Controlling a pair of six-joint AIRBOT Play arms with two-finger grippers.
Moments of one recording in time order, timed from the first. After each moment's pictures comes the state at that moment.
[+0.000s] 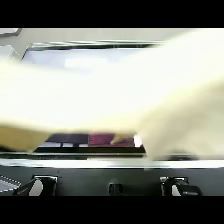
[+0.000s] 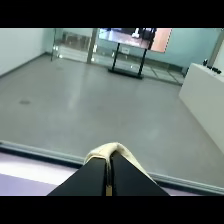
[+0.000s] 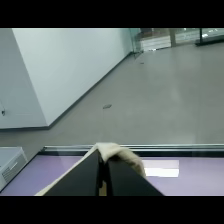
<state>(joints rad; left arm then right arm) 0.46 -0.75 2.12 1.11 -1.29 -1.73 -0.12 -0.67 1.89 -1.07 1.16 1.66</state>
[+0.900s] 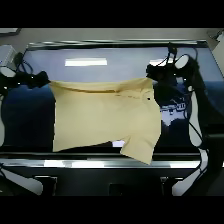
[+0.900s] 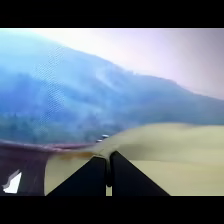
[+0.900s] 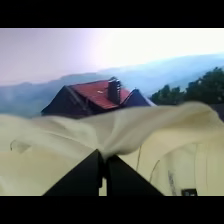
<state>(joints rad) 0.20 -1.84 1.74 1.08 -0.96 -1.45 0.01 -1.90 1.89 -1.10 1.00 1.59</state>
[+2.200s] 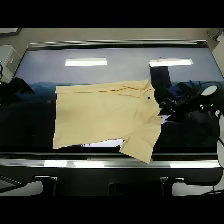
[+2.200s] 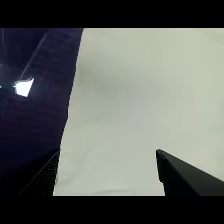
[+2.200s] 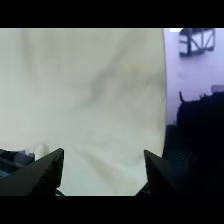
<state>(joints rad) 0.31 -1.38 1.58 1.20 -1.55 -1.68 -0.29 -1.56 1.21 -1.00 1.43 1.35</state>
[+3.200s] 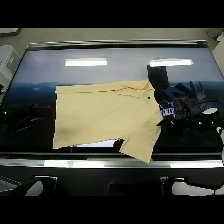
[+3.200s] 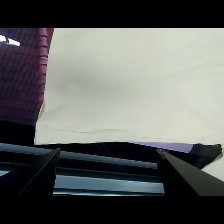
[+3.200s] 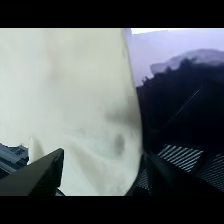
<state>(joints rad) 0.31 -0.99 1.10 1.14 -1.52 -1.65 -0.42 -1.50 0.91 -0.86 1.32 1.19</state>
